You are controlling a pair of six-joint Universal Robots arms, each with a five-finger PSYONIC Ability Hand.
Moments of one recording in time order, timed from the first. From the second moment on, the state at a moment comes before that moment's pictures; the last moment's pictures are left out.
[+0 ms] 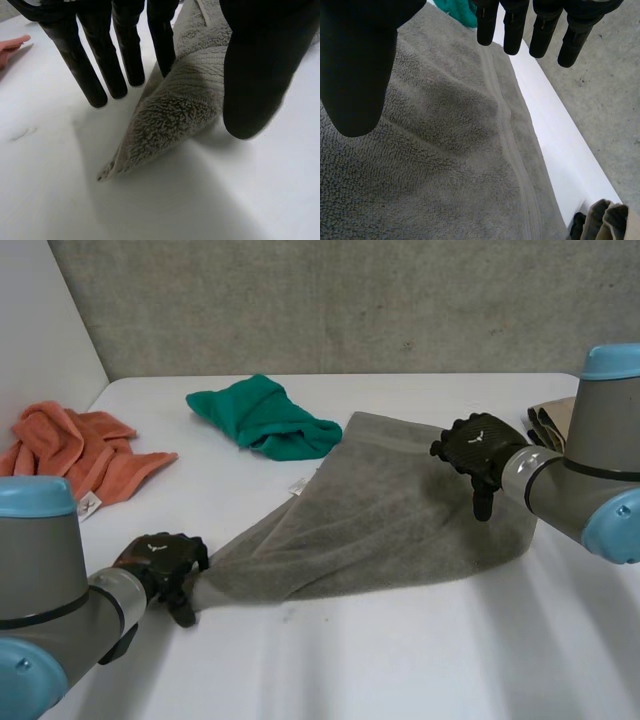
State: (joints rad) left arm 4.41 -1.93 -1.81 3.13 -1.52 3.36; right arm 1.87 -0.95 1.13 0.24 1.35 2.38; left_hand 0.53 0.53 0.53 0.52 0.35; right_hand 0.28 0.26 0.26 0.27 0.06
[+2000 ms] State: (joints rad) left arm 4.38 -1.71 -1.82 3.31 -1.51 3.59; right arm 1.81 -1.10 1.29 0.33 1.26 2.70; left_hand 1.16 1.20 1.19 1.20 1.00; right_hand 0.45 0.45 0.45 0.44 0.24
